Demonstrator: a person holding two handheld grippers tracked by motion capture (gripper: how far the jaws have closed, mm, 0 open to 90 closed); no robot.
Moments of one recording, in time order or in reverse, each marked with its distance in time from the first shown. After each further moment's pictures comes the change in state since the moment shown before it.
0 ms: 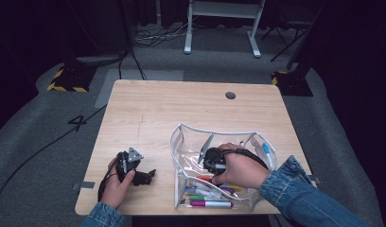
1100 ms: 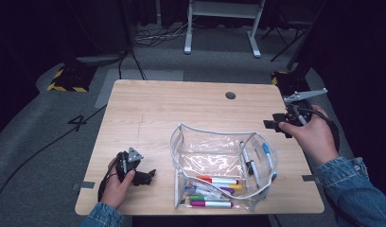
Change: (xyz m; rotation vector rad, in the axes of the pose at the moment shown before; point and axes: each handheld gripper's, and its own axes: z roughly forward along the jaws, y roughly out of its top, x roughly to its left) left arm 0.001 0.000 0.000 0.006 -0.007 0.006; right arm -0.097 -0.145 -0.131 -0.487 -0.400 0.599
